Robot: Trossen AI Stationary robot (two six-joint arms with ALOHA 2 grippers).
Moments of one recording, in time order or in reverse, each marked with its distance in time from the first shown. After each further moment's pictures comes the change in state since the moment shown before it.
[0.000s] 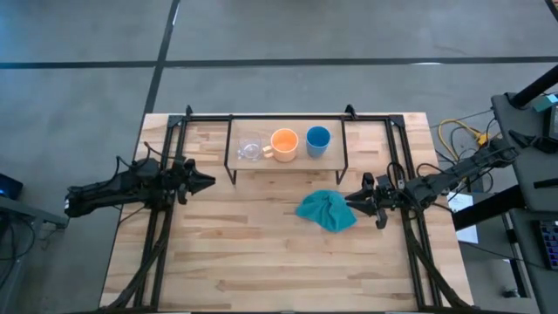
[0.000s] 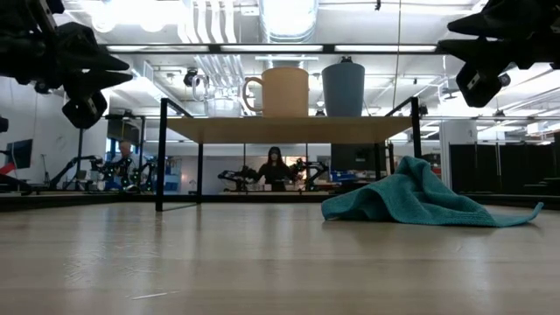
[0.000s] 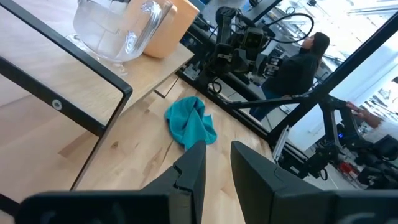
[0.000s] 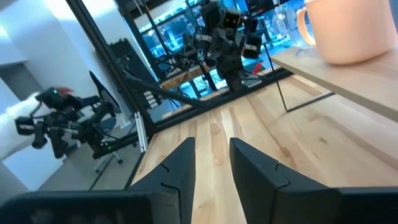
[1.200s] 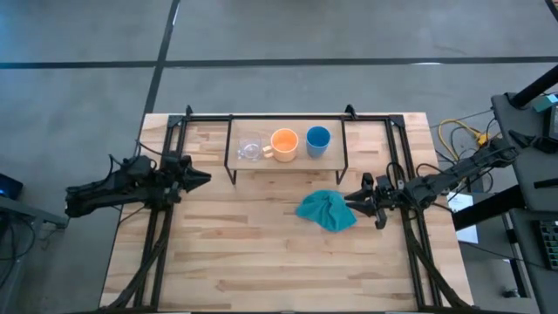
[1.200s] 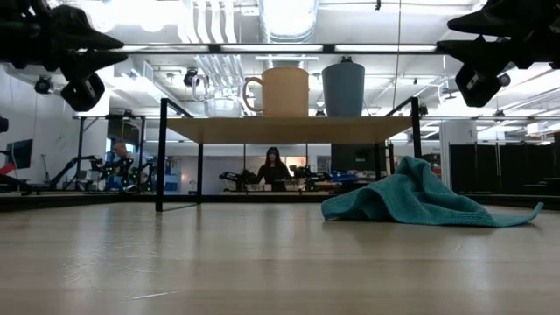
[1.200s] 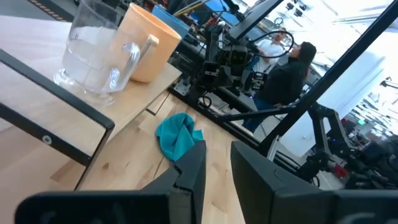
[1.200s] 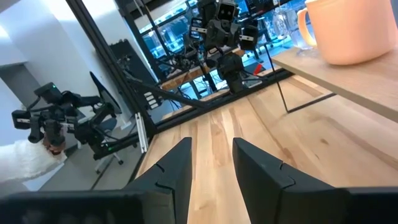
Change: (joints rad) left arm 0.000 -0.006 0.075 -0.022 0.000 0.025; right arm 0.000 0.012 0.001 0.016 0.000 0.000
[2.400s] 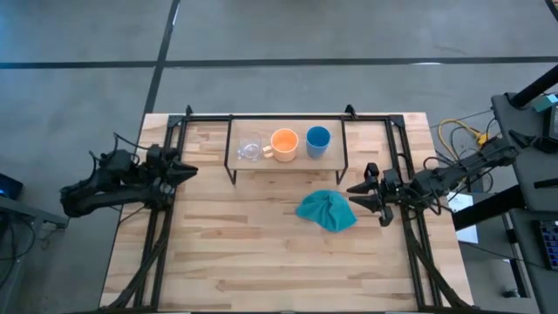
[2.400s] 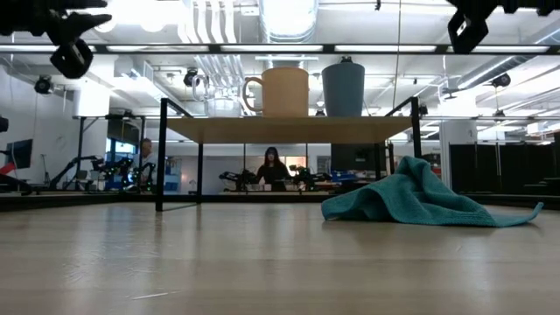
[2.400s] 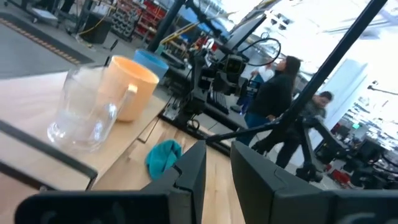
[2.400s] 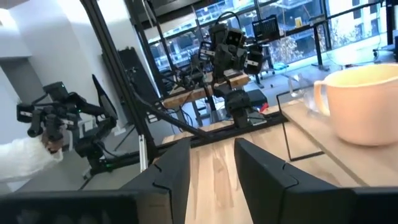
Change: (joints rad) left arm 0.000 0.000 0.180 -0.092 -0.006 0.055; right arm 0.000 0.002 0.234 -0.160 -0.001 -0.157
